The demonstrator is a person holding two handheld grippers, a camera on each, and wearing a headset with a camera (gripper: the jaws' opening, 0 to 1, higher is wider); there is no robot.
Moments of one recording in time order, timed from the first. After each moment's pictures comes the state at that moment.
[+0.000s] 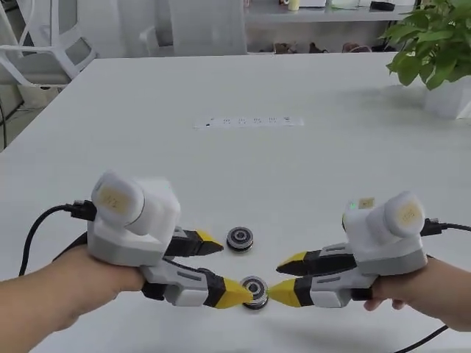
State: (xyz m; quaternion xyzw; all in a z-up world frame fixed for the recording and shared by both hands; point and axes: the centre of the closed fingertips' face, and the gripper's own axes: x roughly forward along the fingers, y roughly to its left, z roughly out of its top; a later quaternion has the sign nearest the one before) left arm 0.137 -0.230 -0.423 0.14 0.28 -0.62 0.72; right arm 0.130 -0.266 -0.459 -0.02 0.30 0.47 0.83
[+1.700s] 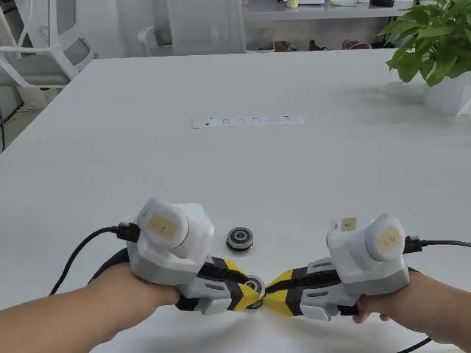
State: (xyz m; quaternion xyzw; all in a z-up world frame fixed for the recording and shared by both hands) left arm 0.139 -0.249 -0.461 0.16 0.30 -0.61 0.72; right arm 0.127 -0.255 -0.481 -0.05 0.29 0.49 0.82
